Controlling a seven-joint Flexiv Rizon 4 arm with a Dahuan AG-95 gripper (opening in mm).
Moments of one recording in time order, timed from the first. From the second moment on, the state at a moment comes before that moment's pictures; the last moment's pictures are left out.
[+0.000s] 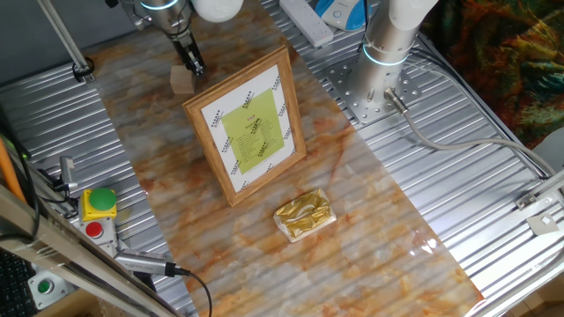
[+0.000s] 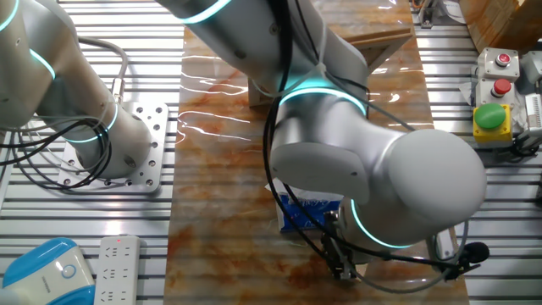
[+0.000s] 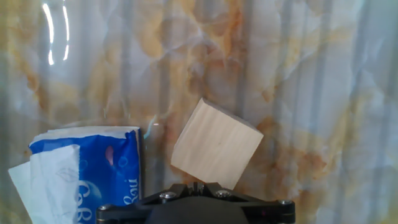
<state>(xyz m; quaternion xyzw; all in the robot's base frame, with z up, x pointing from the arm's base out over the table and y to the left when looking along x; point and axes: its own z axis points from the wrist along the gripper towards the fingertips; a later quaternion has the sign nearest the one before) 0.469 -0.243 0.047 0.04 -1.00 0.02 0.06</state>
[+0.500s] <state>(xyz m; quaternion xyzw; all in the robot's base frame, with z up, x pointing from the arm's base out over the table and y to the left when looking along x) 0.480 -0.252 0.046 0.06 -0.99 0.04 0.07</state>
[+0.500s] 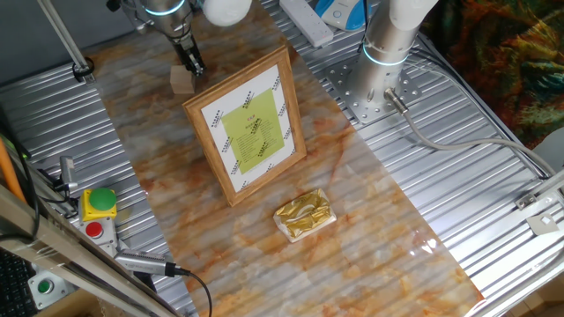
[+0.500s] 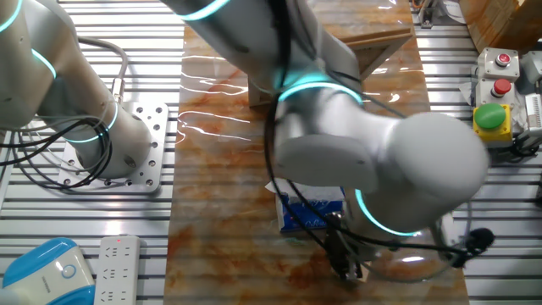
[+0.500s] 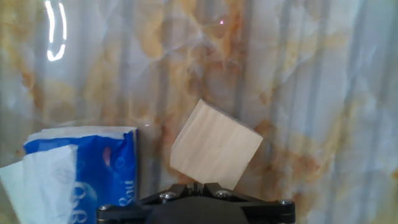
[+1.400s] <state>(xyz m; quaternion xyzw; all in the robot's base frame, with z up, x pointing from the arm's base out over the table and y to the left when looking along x) 0.521 -0.276 0.049 0.09 -0.99 0.02 0.08</state>
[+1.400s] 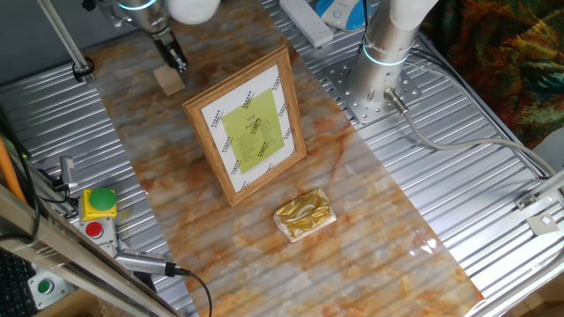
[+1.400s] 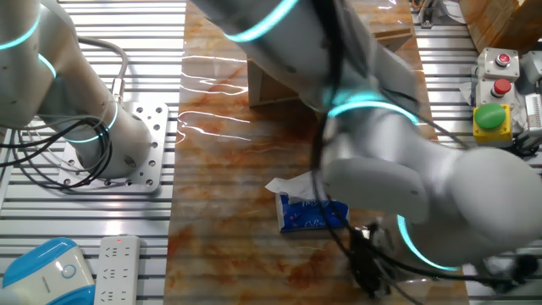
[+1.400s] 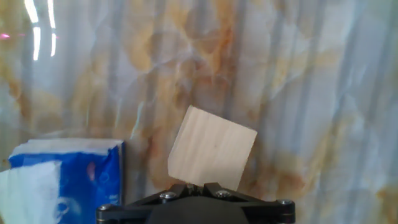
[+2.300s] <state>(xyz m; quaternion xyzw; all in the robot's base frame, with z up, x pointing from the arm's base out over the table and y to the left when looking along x) 0.545 -0.285 0.049 0.13 -0.99 0.01 0.08</state>
